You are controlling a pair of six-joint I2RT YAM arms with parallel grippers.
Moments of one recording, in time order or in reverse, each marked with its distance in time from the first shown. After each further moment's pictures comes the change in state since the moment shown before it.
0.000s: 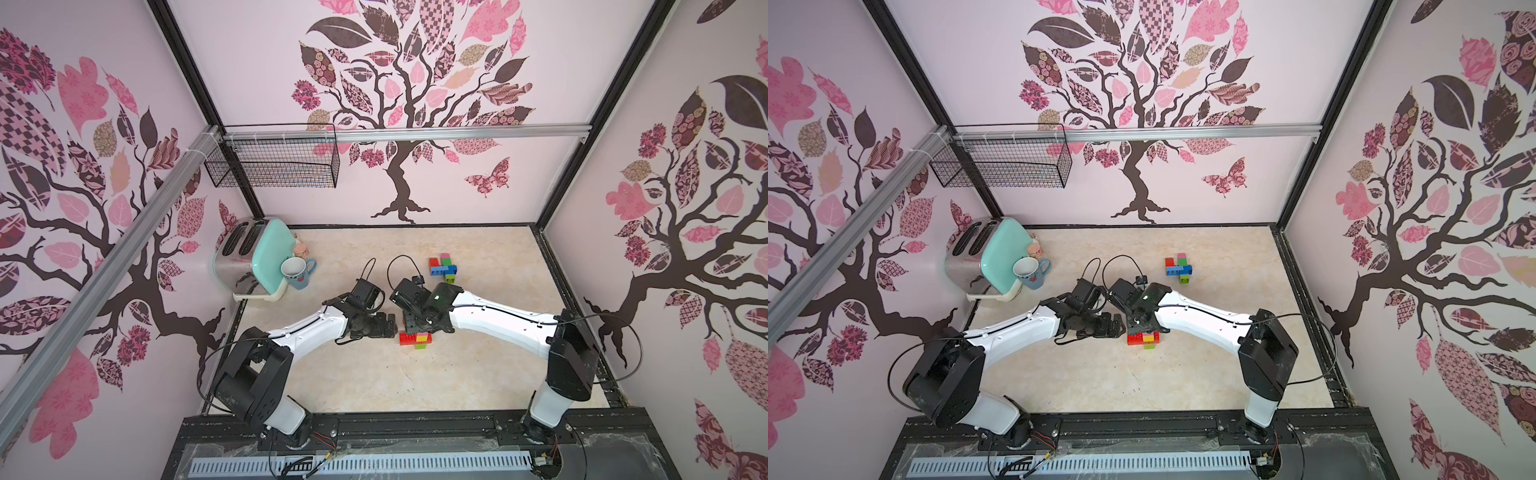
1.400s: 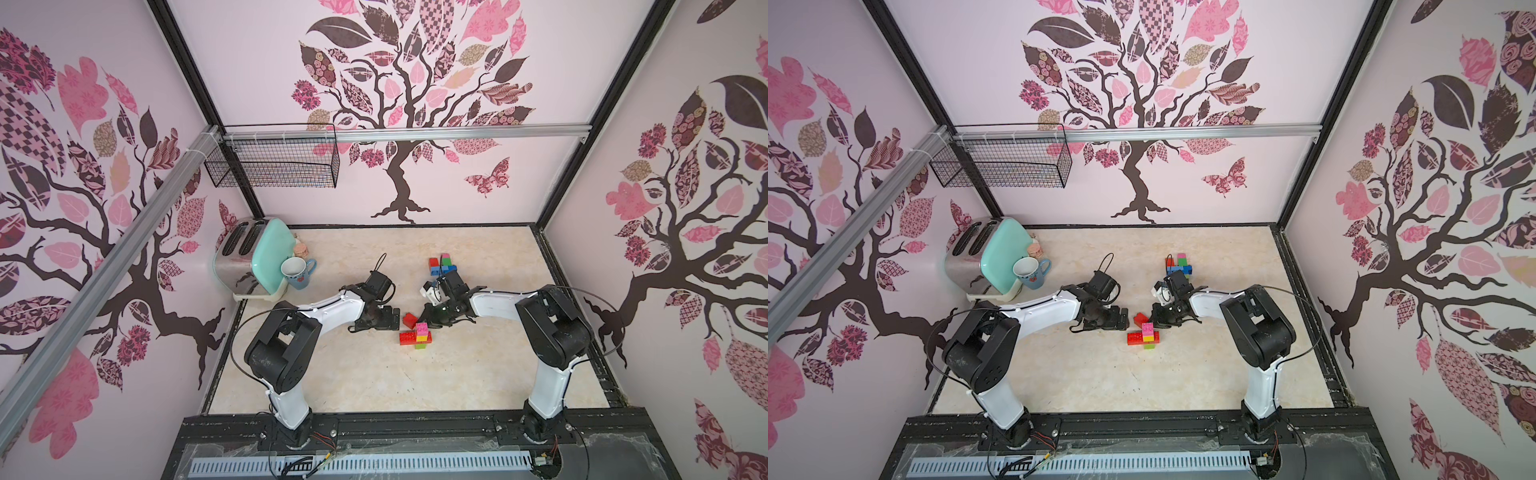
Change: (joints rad) left arm -0.004 0.245 0.192 -0.066 -0.094 0.005; right arm -0.446 0.167 -0.406 0.758 -0.933 -0.300
